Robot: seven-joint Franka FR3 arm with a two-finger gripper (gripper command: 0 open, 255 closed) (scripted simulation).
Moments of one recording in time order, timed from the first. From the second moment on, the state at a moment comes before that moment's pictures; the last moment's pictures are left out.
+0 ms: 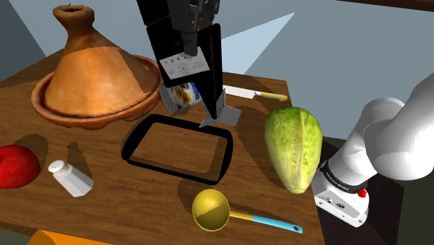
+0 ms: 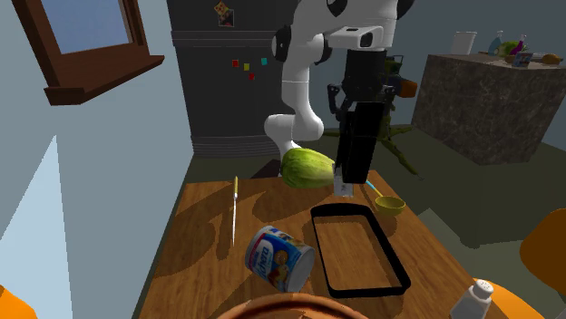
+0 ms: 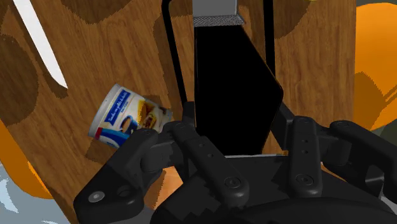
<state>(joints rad) 0.31 -0.13 0.37 -1.57 0.03 1.46 0.27</state>
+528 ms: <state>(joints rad) 0.32 -0.12 0.38 -1.65 0.03 1.56 0.30</state>
